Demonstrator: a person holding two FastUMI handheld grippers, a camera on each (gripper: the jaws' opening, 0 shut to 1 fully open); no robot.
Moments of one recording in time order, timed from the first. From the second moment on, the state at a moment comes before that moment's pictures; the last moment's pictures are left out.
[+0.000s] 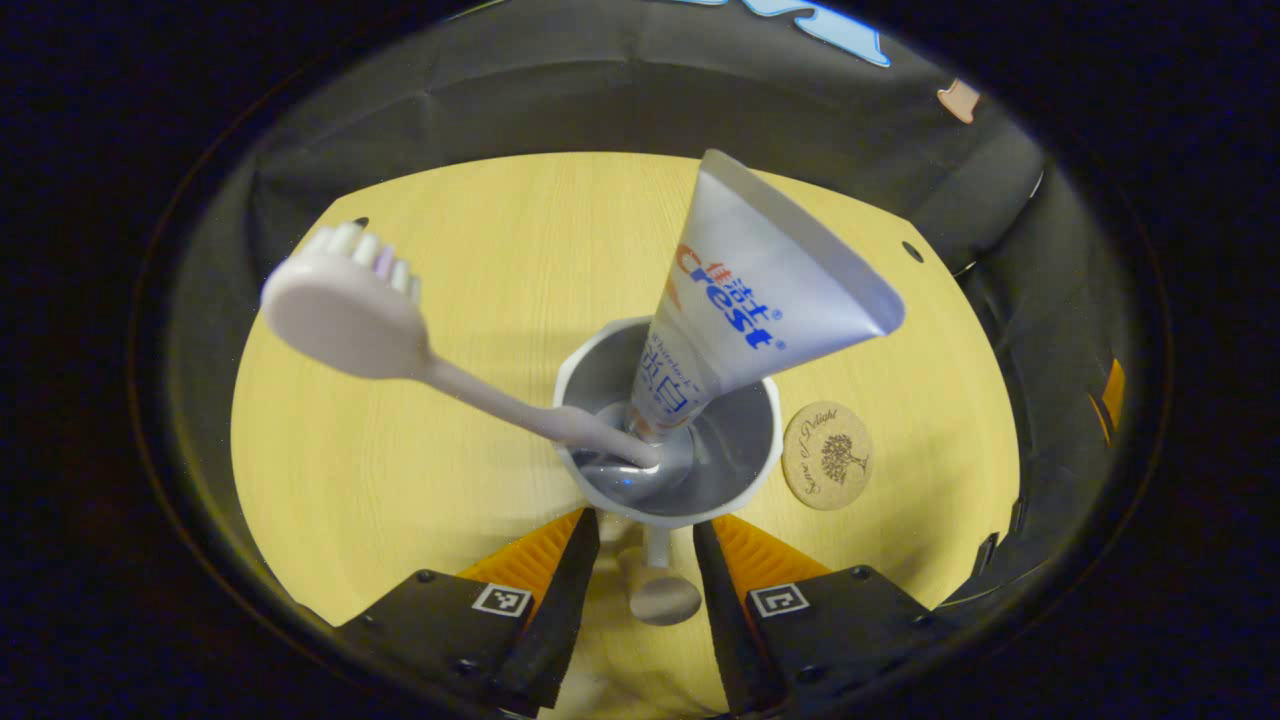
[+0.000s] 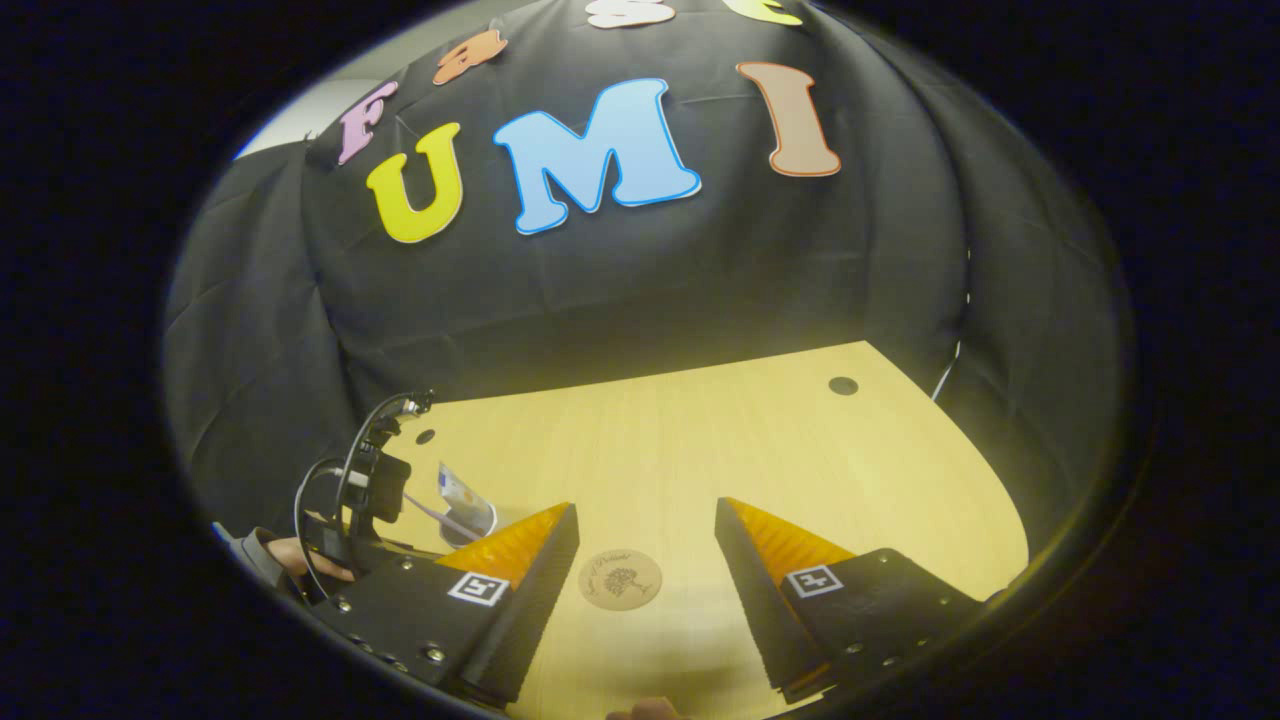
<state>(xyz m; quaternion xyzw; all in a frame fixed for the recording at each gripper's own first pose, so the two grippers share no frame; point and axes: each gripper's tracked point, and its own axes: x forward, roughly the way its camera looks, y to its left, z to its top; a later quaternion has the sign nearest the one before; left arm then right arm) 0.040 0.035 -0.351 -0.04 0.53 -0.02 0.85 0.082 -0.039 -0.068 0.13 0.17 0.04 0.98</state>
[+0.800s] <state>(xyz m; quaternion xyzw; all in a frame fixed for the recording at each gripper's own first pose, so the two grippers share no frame) 0.032 0.010 -0.348 0.06 0.49 -0.02 0.87 0.076 -0.062 -0.080 0.15 0.18 0.04 0.97</state>
